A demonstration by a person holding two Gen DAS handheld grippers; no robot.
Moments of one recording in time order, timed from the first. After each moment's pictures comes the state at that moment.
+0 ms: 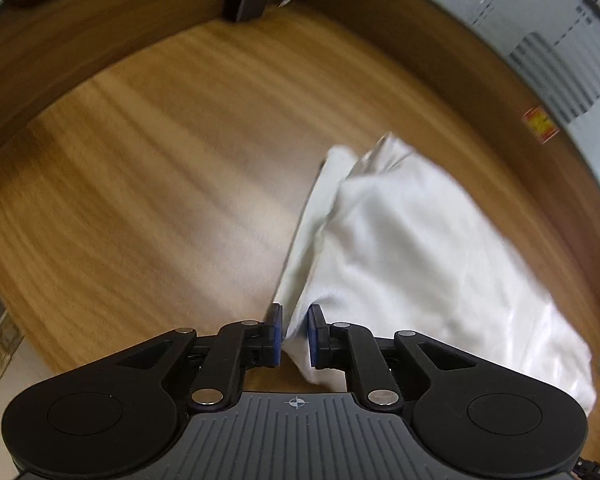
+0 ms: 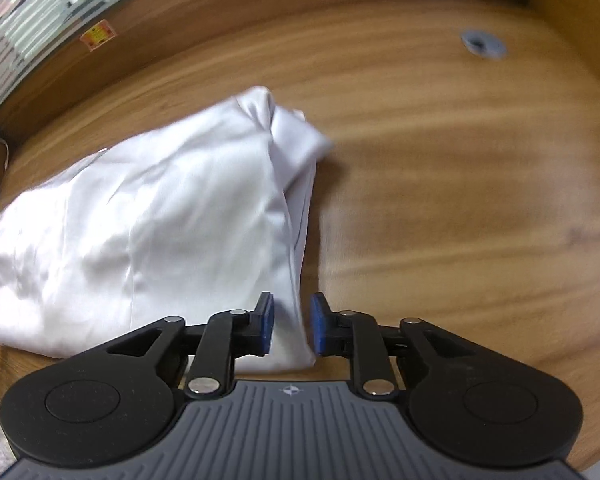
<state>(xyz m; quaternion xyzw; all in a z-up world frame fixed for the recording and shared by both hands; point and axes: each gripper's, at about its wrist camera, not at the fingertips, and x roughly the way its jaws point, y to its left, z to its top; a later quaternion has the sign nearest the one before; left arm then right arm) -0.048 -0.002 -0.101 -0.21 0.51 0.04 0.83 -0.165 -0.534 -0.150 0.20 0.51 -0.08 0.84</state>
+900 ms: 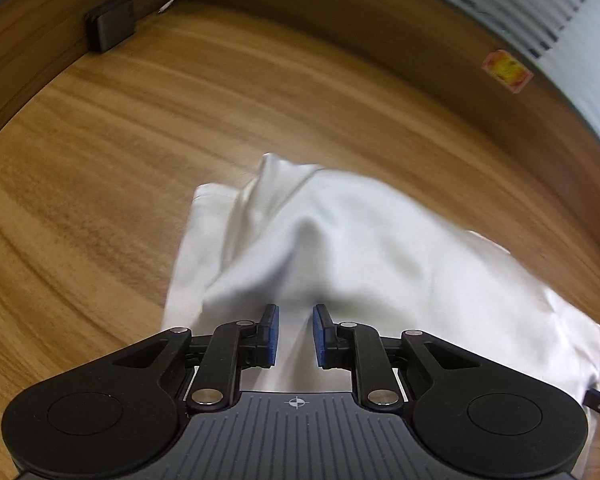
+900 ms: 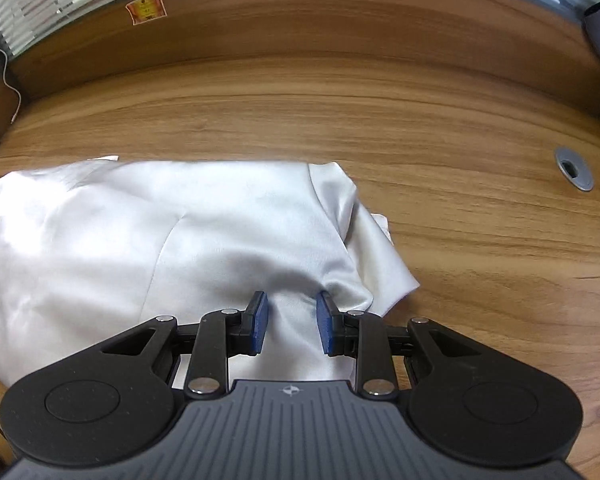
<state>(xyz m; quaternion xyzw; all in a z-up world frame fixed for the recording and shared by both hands) 0.048 -0.072 -0.129 -0.13 0.53 -0.02 0.84 -0.069 -0.515 -0.162 0.10 0.50 -0.02 0.86</state>
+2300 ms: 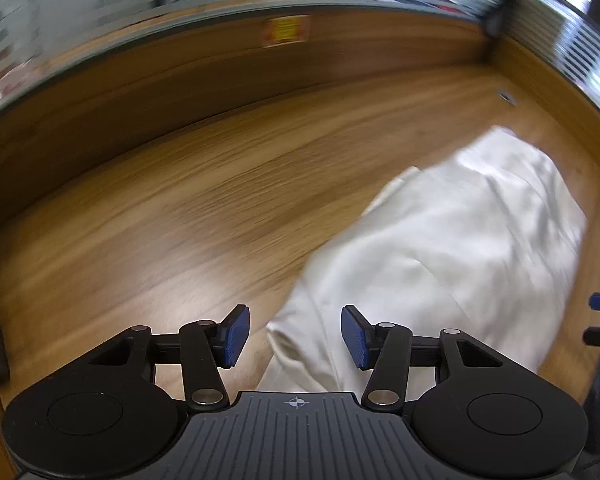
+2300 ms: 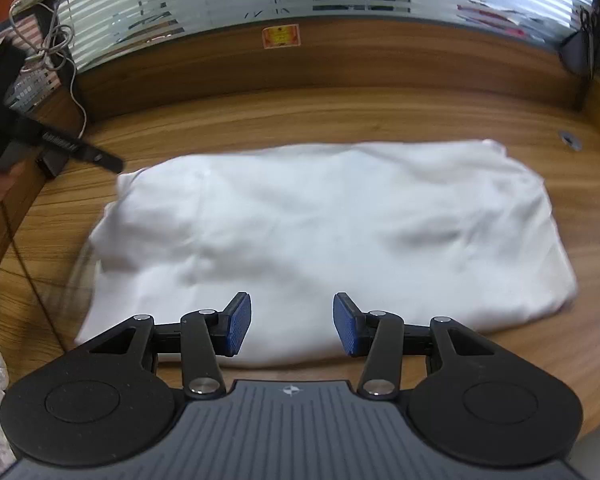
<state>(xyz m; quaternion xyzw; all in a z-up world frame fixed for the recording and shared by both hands) 0.146 -0.042 -0.077 0.20 0.45 -0.42 0.76 -0.148 -0.205 -0.101 0.13 0.42 -0.10 0.89</state>
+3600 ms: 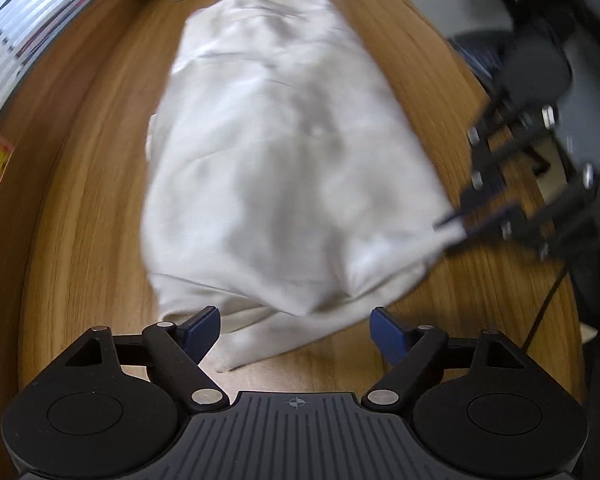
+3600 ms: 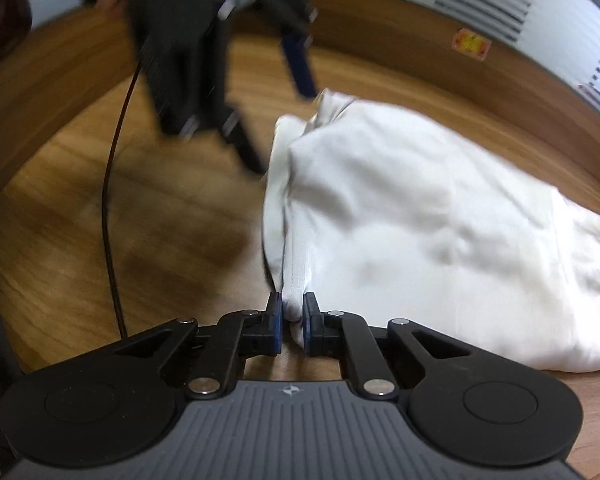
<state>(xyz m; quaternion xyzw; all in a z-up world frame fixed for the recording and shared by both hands) 0.067 -0.016 -0.106 0.52 0.24 -0.65 0.50 -0.089 -0.014 -0.141 -0.02 0.44 -0.02 0.90</state>
